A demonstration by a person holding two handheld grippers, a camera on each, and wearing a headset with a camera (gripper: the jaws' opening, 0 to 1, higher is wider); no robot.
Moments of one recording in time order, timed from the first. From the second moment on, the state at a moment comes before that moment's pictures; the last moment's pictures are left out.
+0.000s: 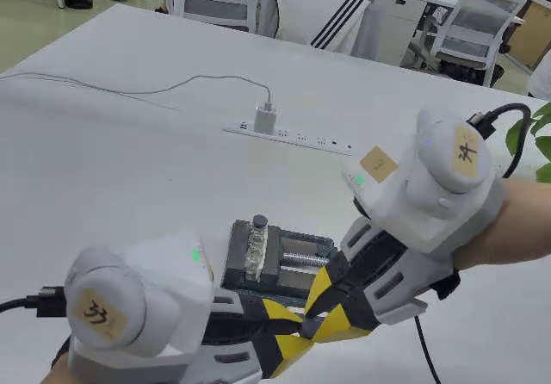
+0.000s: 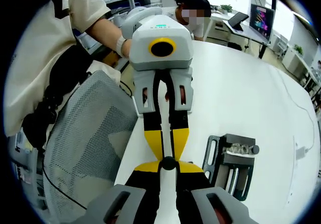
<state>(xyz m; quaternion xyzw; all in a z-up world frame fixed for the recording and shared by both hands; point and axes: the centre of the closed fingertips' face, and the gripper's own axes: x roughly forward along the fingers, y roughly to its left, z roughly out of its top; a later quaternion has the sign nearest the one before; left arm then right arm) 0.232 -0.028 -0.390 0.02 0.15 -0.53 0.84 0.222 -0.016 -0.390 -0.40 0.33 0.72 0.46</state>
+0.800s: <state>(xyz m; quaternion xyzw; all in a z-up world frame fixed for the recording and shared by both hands) 0.253 0.006 -0.406 0.03 0.18 -0.45 0.87 0.240 -0.020 -0.401 -0.42 0.34 0.70 0.46</state>
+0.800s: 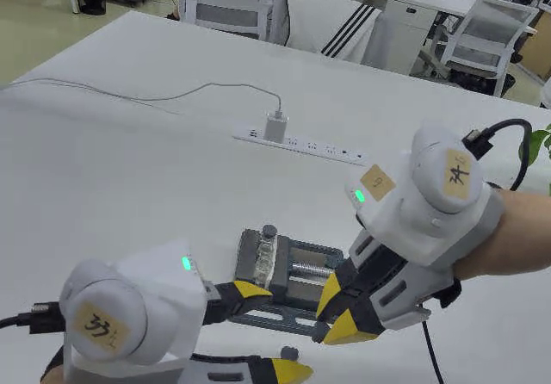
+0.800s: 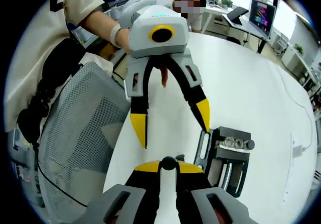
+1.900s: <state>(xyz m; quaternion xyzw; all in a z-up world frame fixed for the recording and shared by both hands) 0.258 0.048 -0.427 0.03 0.22 -0.37 0.90 0.300 0.003 -0.408 -0.49 0.31 0.69 0.44</state>
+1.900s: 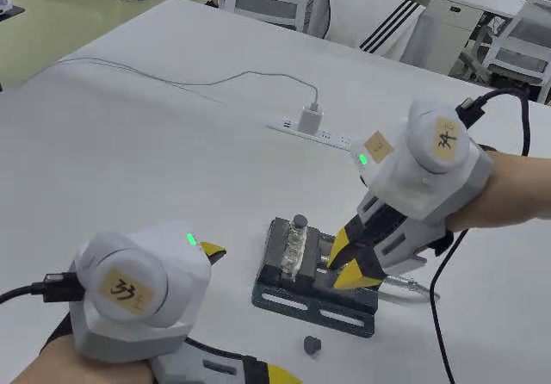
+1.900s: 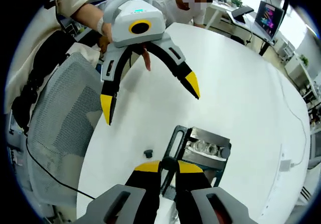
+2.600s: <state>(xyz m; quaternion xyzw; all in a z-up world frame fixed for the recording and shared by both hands) 0.268 0.055 -0.433 0.02 0.22 -0.36 0.91 0.346 0.033 -0.408 -0.57 0.26 0.68 0.38</state>
